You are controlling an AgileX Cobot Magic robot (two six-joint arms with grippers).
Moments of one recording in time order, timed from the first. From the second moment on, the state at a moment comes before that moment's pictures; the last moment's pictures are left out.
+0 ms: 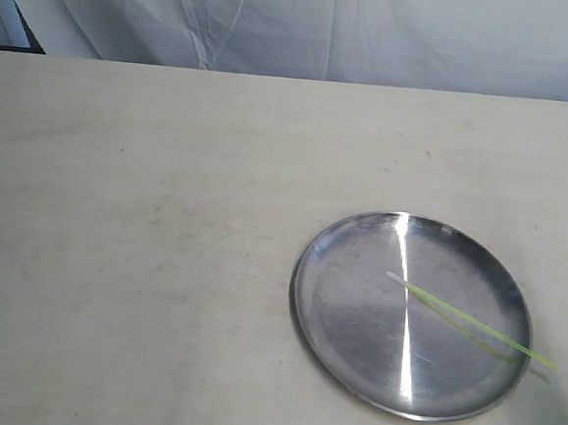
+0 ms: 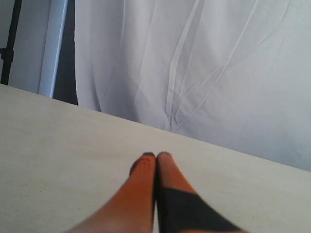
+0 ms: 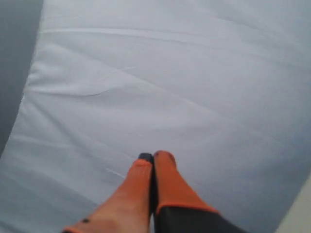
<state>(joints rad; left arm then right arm) -0.04 0.01 0.00 0.16 0.08 -0.46 0.01 0.01 -0.06 1.00 -0.31 0.13</state>
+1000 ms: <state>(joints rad) -0.04 0.01 0.00 0.16 0.08 -0.46 0.18 1.47 -1.06 -0.02 1.21 -0.09</state>
